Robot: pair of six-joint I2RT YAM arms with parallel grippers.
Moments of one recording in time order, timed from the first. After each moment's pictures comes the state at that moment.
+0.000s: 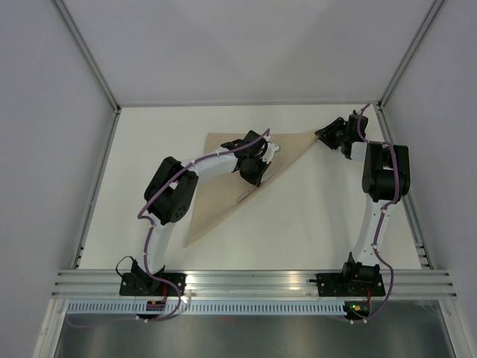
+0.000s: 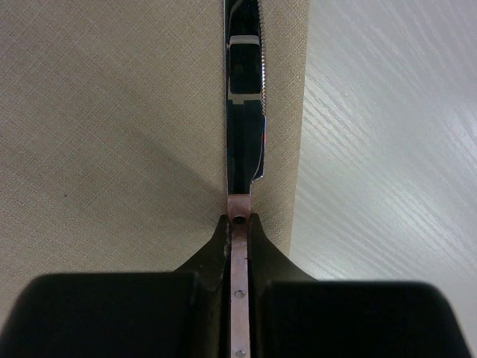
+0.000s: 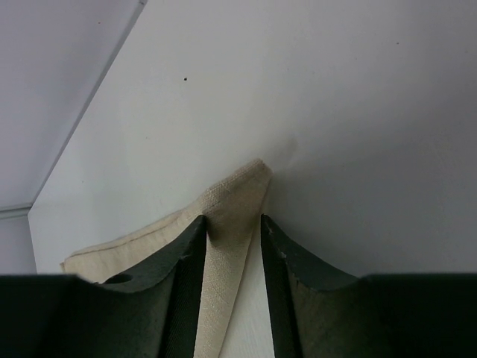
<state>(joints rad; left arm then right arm) -0.70 2.17 1.60 -0.50 0.19 0.04 -0.12 2.23 1.37 0.30 -0.34 0.78</state>
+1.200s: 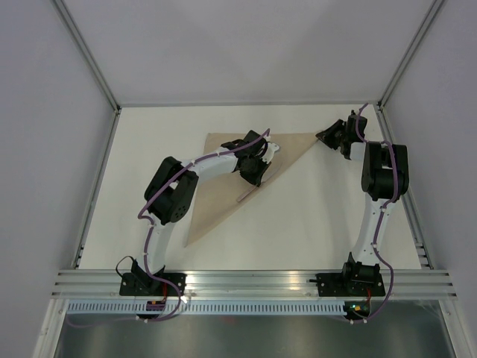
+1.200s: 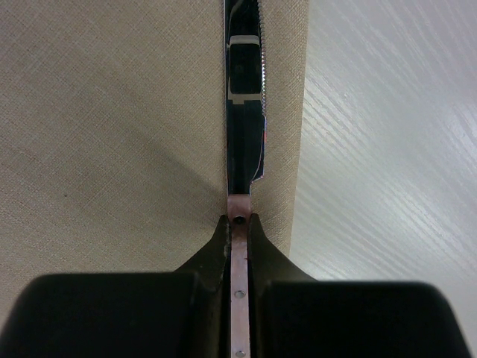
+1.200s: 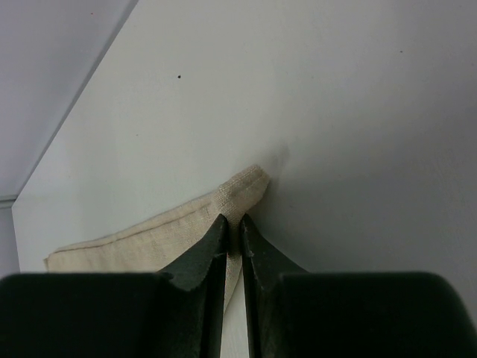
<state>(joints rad) -0.70 2.17 1.61 -0.50 0.19 0.05 -0.12 2.25 1.38 0.32 -0.35 0.73</state>
